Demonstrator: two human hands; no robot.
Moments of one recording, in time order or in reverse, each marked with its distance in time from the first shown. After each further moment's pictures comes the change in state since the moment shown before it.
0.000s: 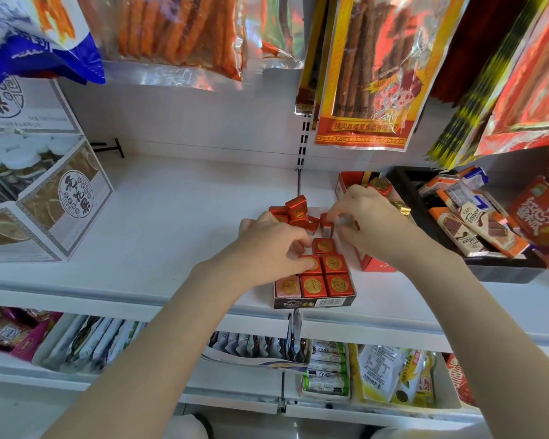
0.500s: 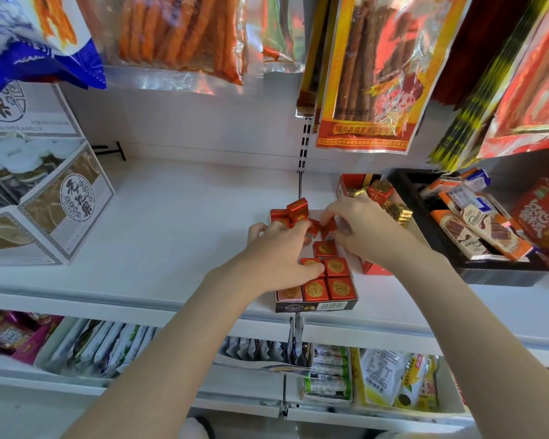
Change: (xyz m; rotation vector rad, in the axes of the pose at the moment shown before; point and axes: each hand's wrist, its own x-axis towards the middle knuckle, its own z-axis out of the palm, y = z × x) left_hand 0.008 0.004 0.012 -0.016 0.016 -0.030; right_hand 0.007 0.000 0.010 0.068 -0.012 -0.014
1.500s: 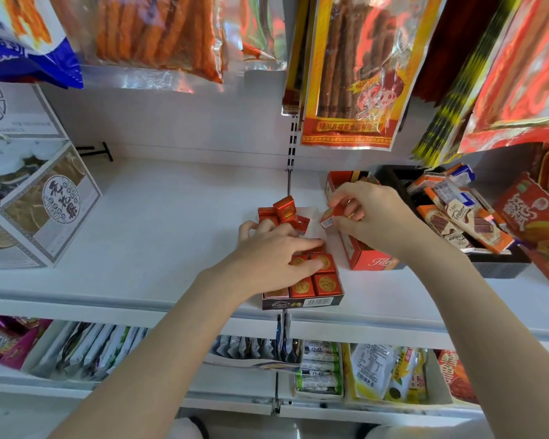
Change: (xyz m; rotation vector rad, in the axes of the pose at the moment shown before) left_hand 0.000 0.006 0.004 0.158 -0.067 0.035; right_hand -0.013 0.016 -0.019 0.178 0.148 0.035
